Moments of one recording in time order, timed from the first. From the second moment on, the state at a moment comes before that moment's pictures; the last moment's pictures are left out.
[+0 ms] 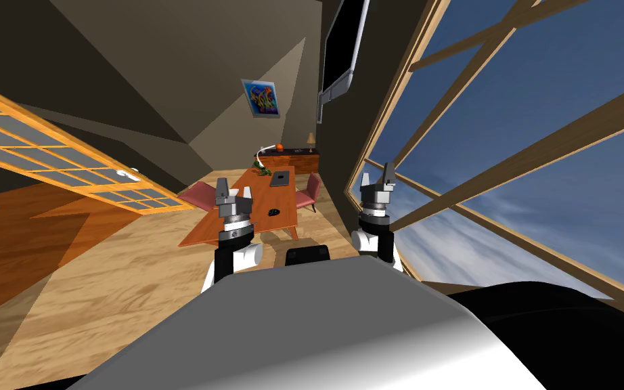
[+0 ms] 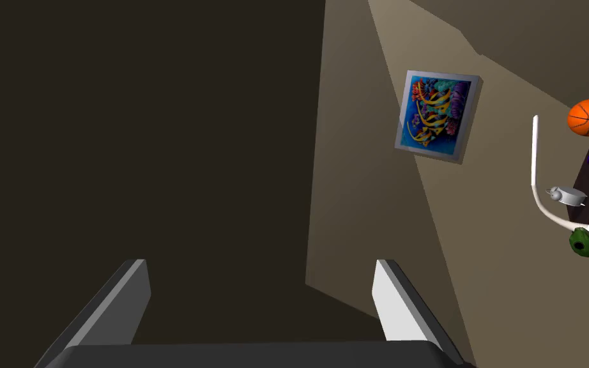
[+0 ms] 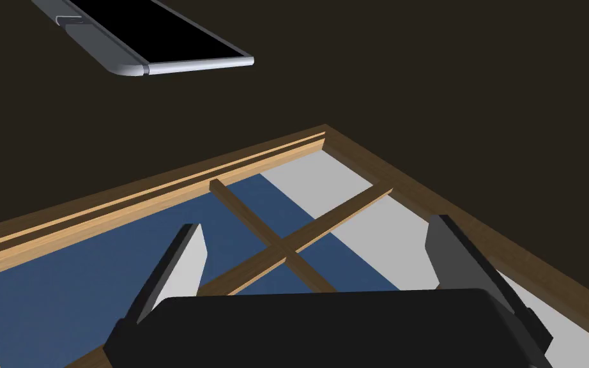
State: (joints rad) left arm 0.51 -0.03 -0.07 -2.31 -0.06 -0.38 0.07; right arm 0.47 -0.01 0.02 -2.40 -0.01 -0.43 0.09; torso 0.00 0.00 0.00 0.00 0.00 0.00
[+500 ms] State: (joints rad) left arm 0.52 0.09 -0.05 -2.26 -0.01 -0.35 0.04; right arm 0.47 -0.01 0.02 -2.40 -0.01 -0.43 0.09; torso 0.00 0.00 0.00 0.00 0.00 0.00
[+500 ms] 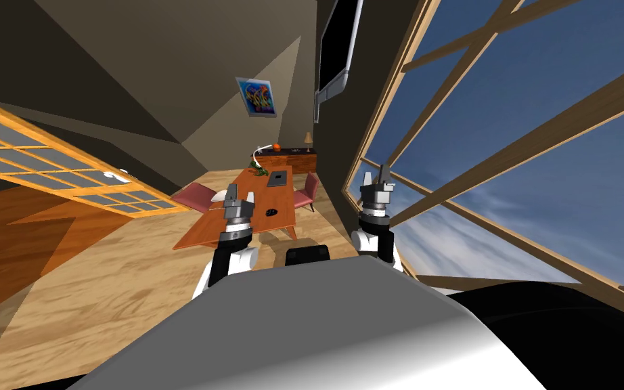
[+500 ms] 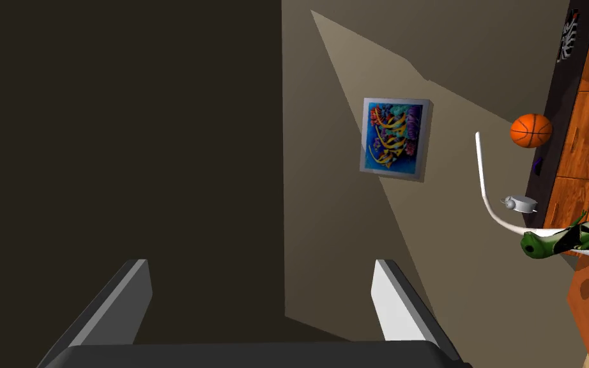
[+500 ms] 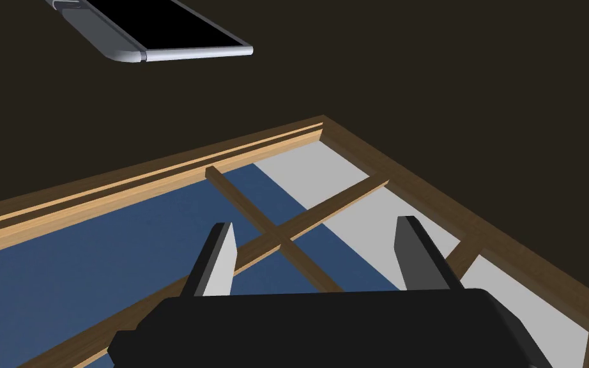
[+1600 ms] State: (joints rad) left arm 0.56 0.39 0.05 -1.99 0.29 -0.15 -0.09; right arm 0.47 -0.01 0.02 -2.40 -0.01 -0.43 0.09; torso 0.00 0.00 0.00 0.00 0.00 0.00
